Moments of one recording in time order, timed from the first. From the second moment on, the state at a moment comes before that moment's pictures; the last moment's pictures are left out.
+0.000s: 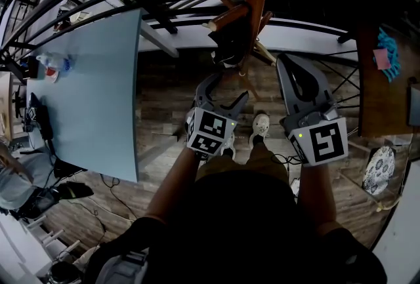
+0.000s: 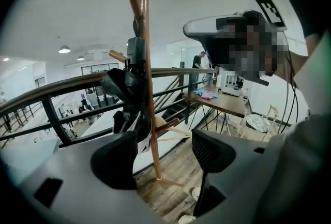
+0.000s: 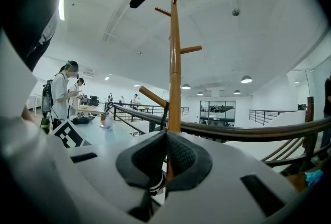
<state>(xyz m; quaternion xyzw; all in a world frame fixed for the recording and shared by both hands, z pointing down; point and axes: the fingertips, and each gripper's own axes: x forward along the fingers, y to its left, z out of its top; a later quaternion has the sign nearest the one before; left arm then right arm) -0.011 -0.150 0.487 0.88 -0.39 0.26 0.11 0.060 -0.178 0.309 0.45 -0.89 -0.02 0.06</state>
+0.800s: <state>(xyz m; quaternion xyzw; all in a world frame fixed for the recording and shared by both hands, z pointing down) -0.019 -0.167 0.449 0.88 -0.40 0.23 0.09 0.059 -0.177 0.305 0.46 -0.88 -0.02 0.07</state>
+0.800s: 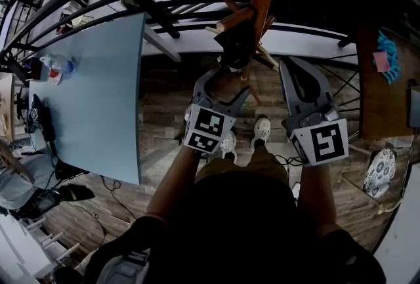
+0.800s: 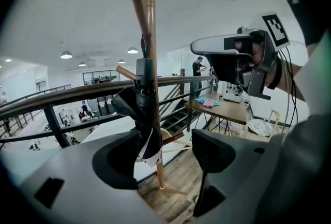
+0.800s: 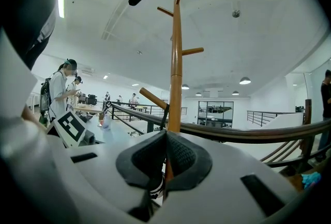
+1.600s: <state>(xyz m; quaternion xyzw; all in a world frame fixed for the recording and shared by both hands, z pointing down) -0.022 -0.179 0.388 0.89 -0.40 0.19 0.04 0.054 -0.171 0.266 0.47 -0.88 -0.06 0.04</state>
